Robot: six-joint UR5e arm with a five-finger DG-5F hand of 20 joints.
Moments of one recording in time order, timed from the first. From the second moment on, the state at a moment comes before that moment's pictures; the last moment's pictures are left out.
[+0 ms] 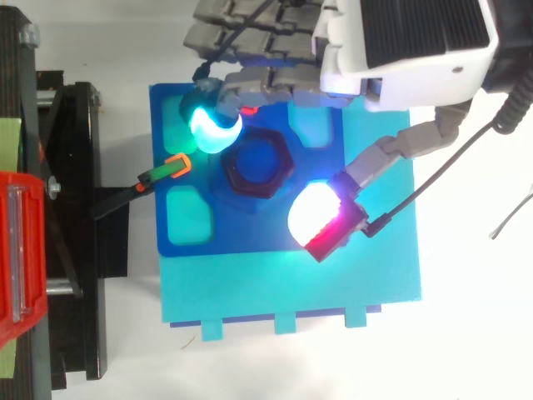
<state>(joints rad) -0.04 -2.19 -1.16 -3.16 -1.71 -1.18</state>
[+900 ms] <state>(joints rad) -0.03 -2.14 -1.16 -3.22 -1.71 -1.25</state>
